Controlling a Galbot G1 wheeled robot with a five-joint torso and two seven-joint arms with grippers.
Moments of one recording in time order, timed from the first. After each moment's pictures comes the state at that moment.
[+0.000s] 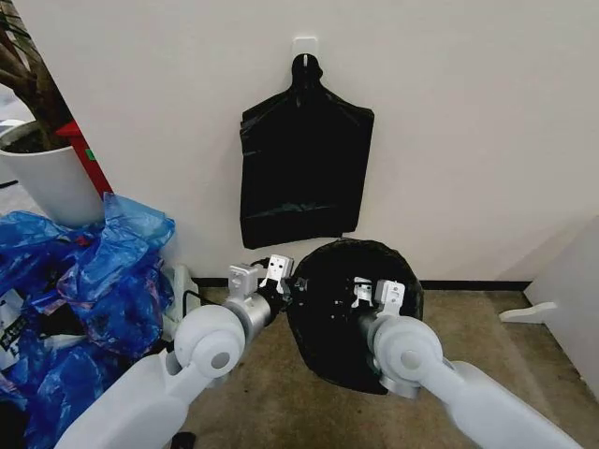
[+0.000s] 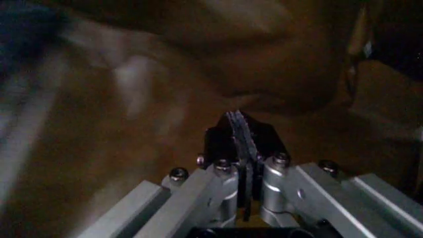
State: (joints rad) left arm 0.87 -0.99 0.09 -2.16 -1.02 0.63 -0.46; right arm -0.79 0.94 -0.26 2.15 1.48 -0.38 1.04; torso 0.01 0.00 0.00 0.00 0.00
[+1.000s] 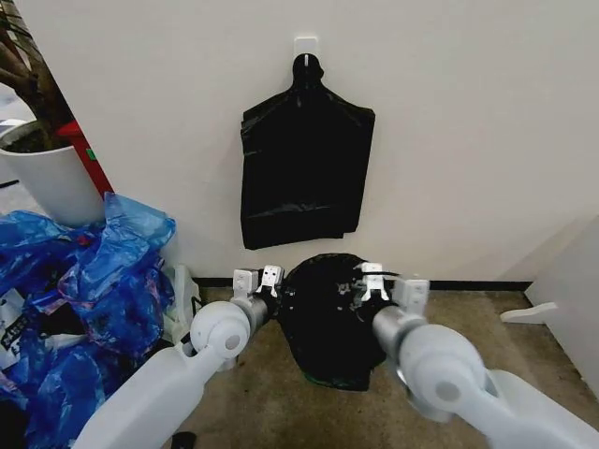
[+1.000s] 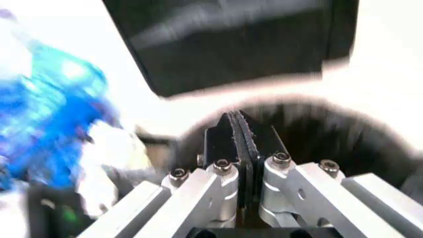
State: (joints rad) left arm 0.89 -1.03 0.05 -1.96 -1.15 0.63 -0.50; right arm -1.00 0.78 -0.03 2.40 1.15 -0.36 0.69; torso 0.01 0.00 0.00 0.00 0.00
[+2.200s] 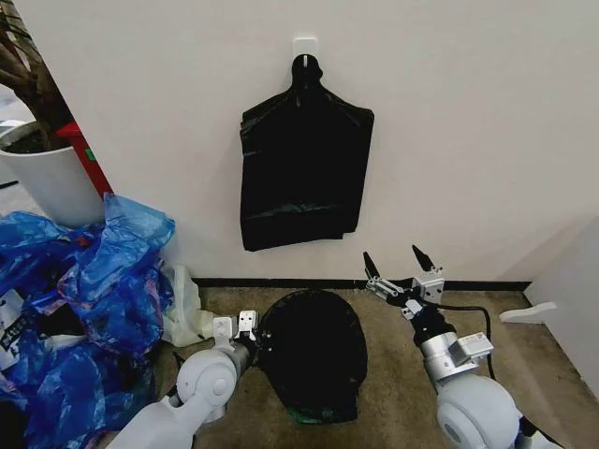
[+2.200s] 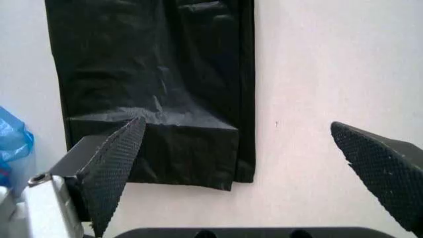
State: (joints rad) left arm 1.15 -1.05 -0.05 -1.93 -1.03 0.55 -0.53; right arm -1.42 0.95 0.26 2.21 0.38 0.09 0.31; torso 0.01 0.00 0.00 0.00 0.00
